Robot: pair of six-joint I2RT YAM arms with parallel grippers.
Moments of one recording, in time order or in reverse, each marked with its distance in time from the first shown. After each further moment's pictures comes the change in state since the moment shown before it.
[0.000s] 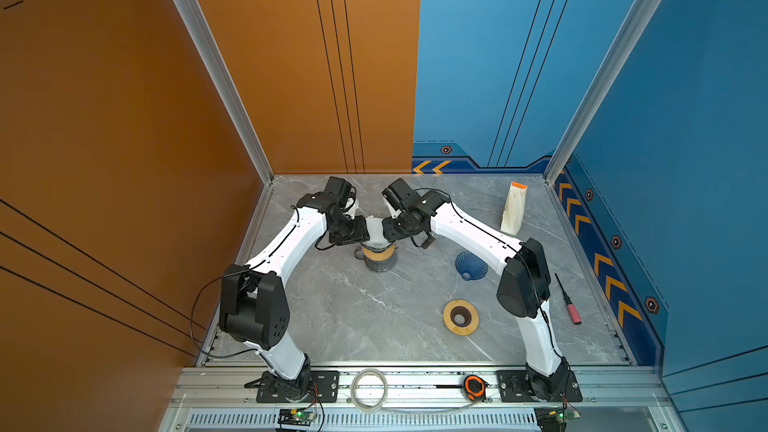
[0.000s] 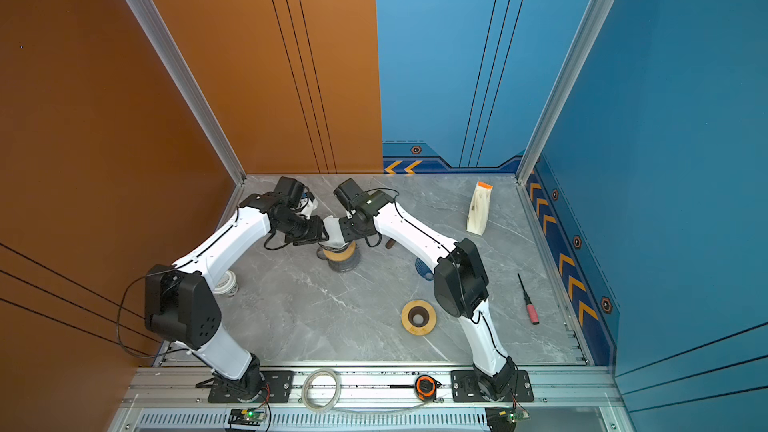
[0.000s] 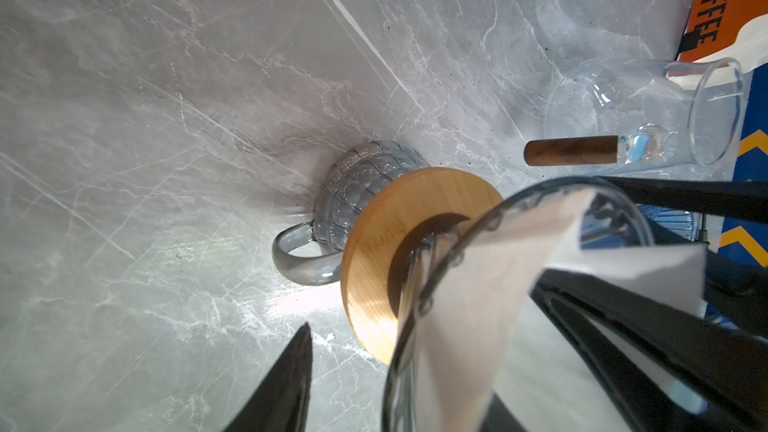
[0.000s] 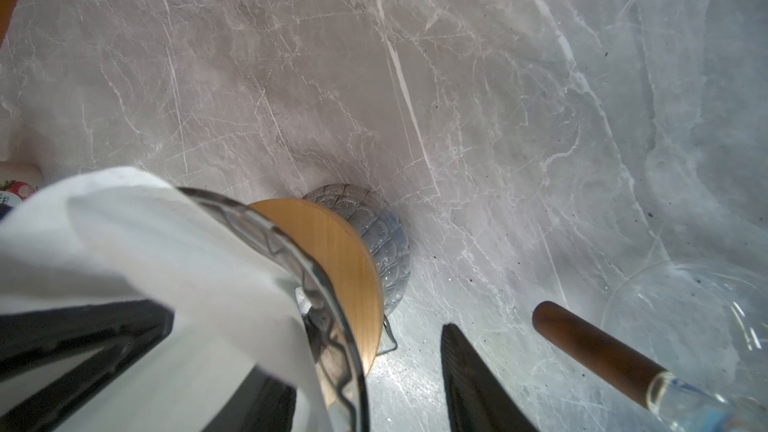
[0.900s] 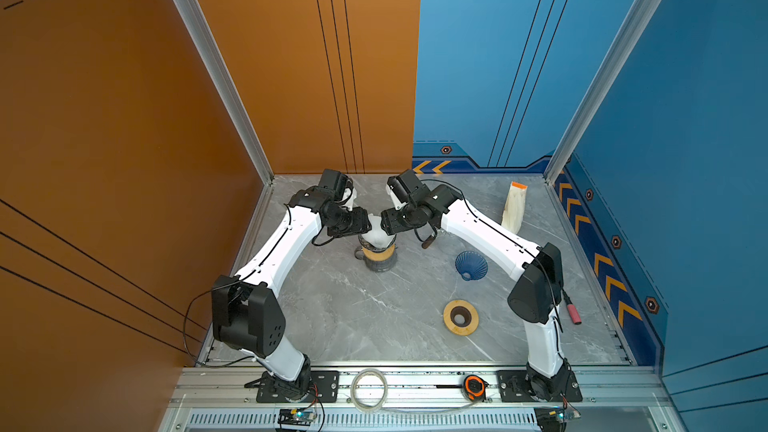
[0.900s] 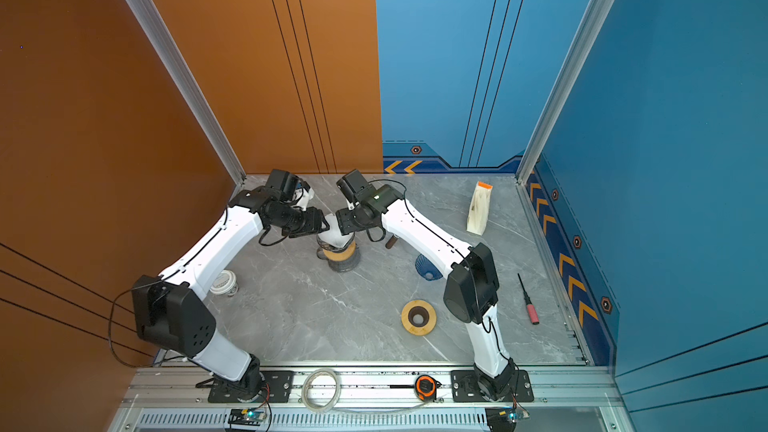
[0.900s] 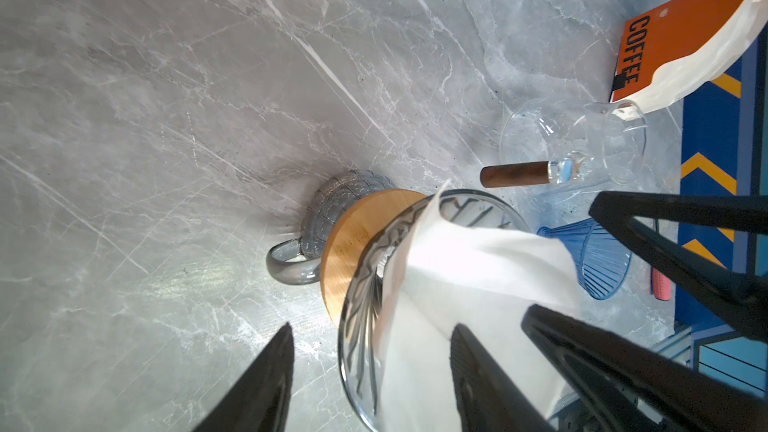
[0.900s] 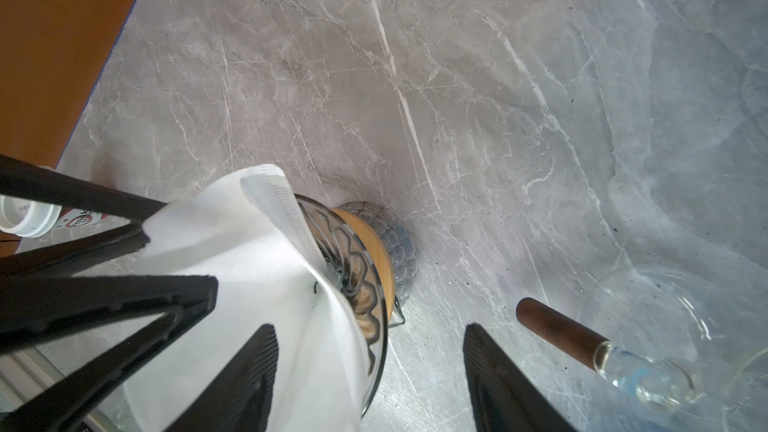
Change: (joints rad) left arm 0.000 -0.068 0.055 0.000 -0.001 -0.015; right arm -0.001 -0.101 0.006 0.012 -0.002 -0.001
